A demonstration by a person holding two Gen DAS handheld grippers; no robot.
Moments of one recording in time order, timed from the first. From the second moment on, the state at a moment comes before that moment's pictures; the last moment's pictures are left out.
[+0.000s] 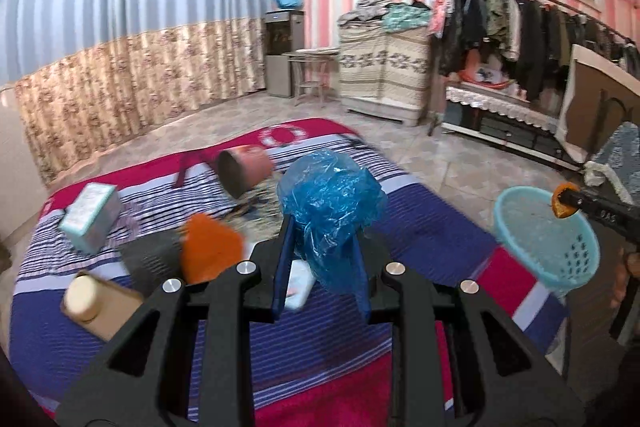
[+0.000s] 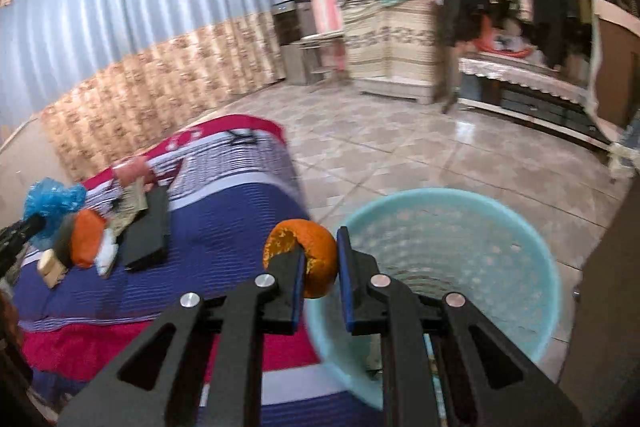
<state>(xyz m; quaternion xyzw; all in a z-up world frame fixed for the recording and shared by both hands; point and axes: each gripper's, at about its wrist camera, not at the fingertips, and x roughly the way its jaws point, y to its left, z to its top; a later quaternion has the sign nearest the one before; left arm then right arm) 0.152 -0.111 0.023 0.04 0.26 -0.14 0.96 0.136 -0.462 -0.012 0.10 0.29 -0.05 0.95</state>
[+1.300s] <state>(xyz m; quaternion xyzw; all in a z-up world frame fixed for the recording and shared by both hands) 0.191 -0.381 -0.037 0.12 0.31 -0.31 0.89 0.112 -0.582 -0.044 0.17 0.30 -0.23 0.91</state>
